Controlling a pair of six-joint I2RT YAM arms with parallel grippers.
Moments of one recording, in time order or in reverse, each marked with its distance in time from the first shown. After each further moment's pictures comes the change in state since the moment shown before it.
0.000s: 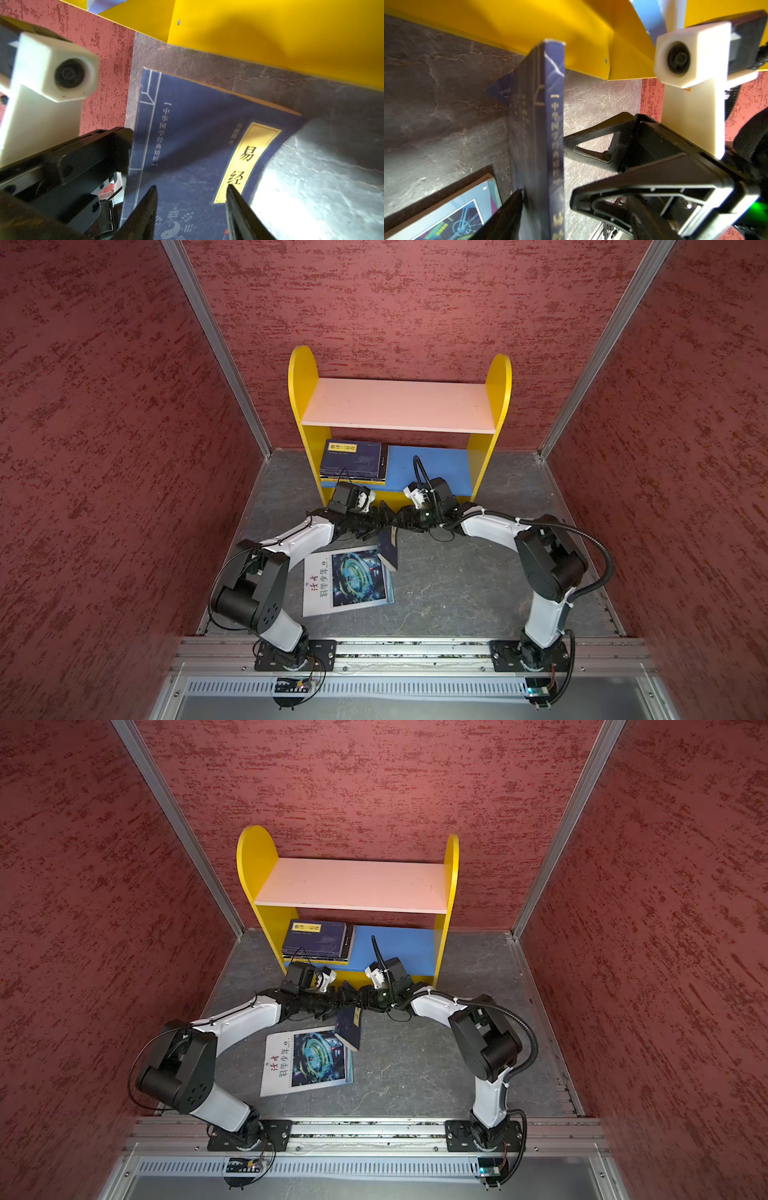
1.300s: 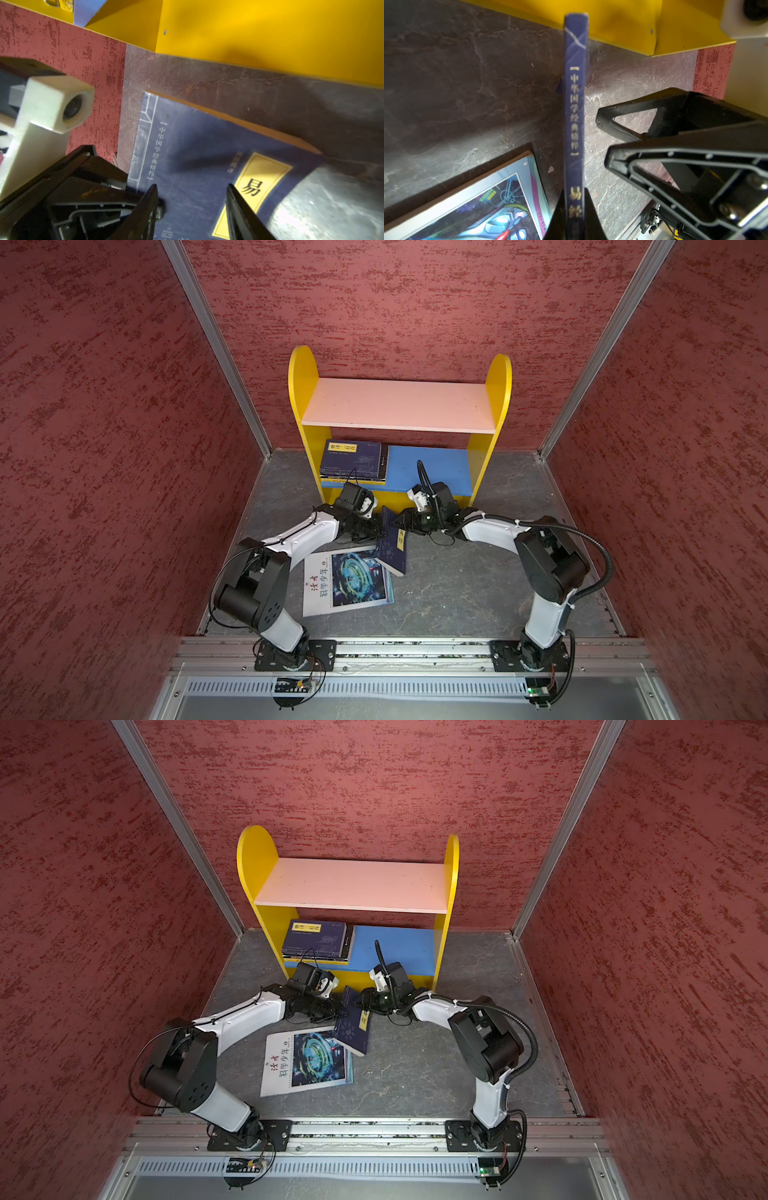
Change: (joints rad) left arm -0.043 0.015 0.065 -0.245 -0.157 0.164; right arm -0.005 -0.023 -0.080 0.081 0.083 0.078
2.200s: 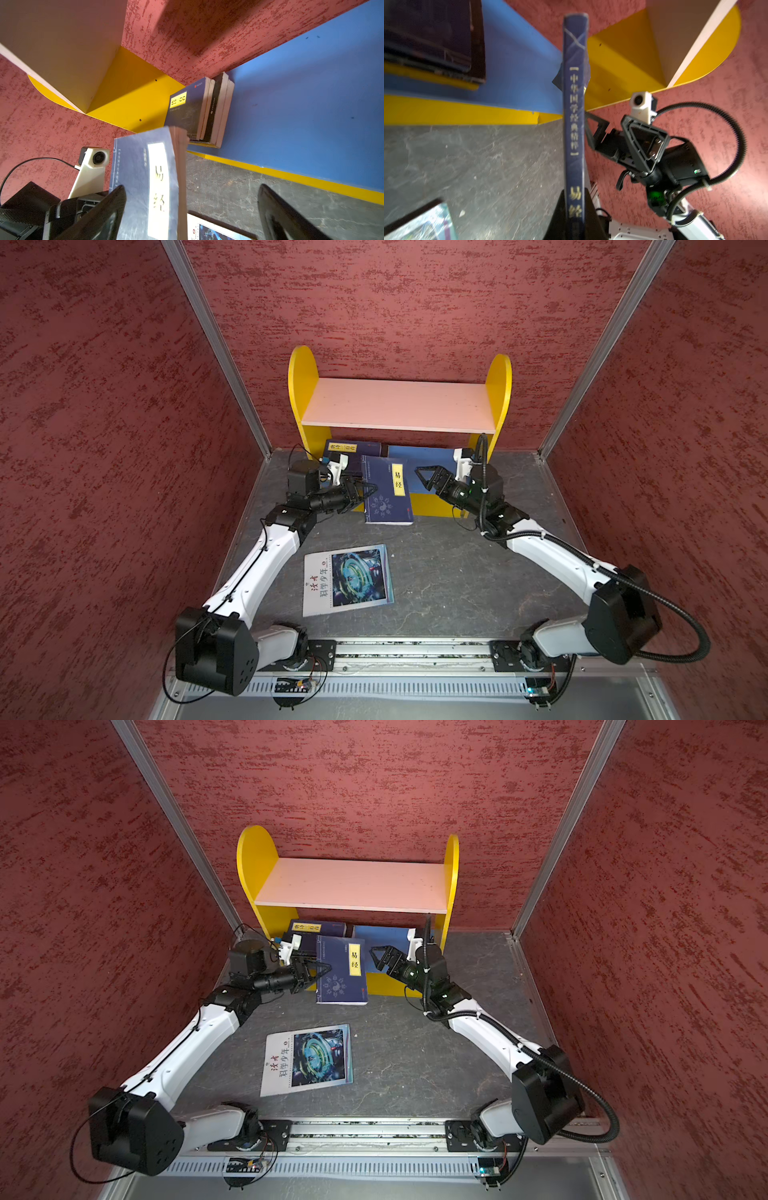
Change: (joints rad) left arm 0.216 -0.335 0.018 0.362 0.283 -0.351; right arm -0.062 -0.413 -0.071 0.192 0.307 0.188
